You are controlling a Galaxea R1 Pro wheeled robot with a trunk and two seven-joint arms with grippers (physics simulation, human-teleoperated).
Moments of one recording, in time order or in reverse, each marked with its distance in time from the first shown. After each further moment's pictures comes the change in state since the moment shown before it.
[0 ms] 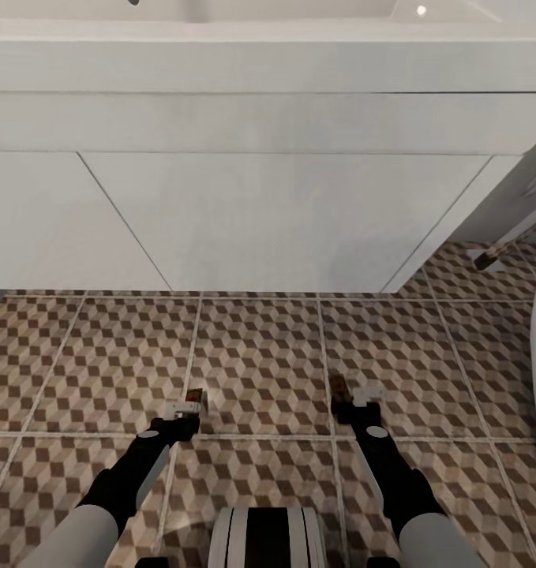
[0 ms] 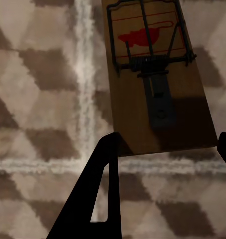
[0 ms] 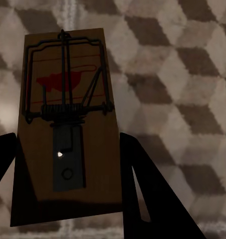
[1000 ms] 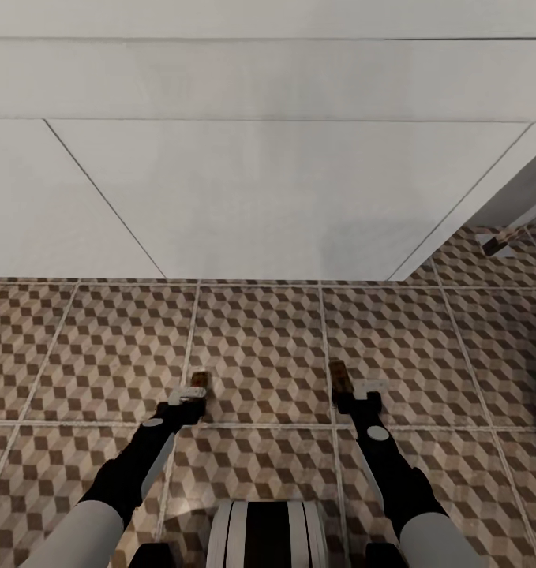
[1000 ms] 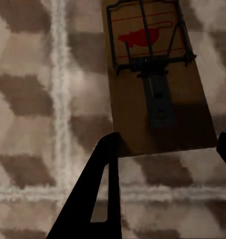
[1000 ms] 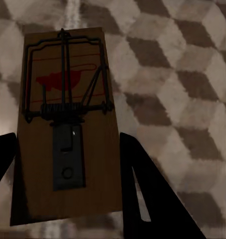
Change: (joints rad) left arm 0.000 -0.021 0.003 -0.110 -0.001 0.005 0.003; right arm -0.001 -0.002 -0.004 -0.006 0.080 -0.152 0.002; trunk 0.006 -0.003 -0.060
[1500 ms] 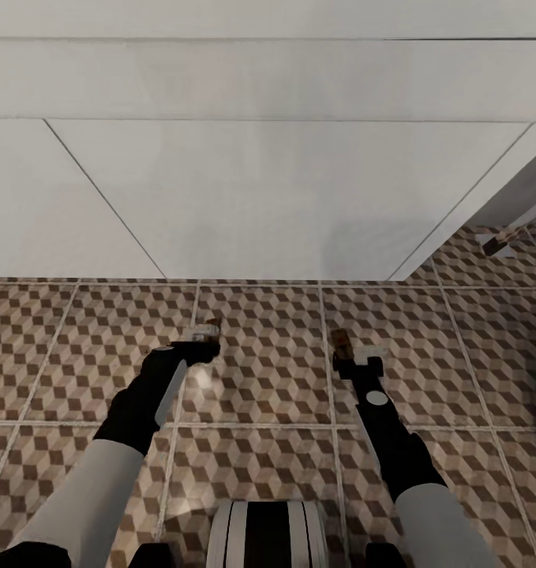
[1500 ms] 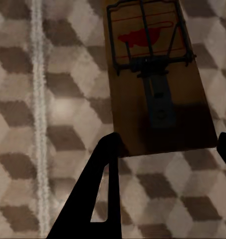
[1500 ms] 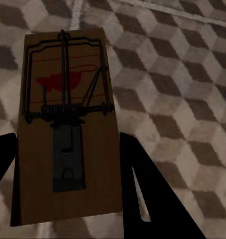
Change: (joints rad) left arm -0.190 -0.058 0.000 -0.260 -0.003 0.379 0.005; right arm -0.079 0.010 -0.001 -0.137 0.076 0.097 0.004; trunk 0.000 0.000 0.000
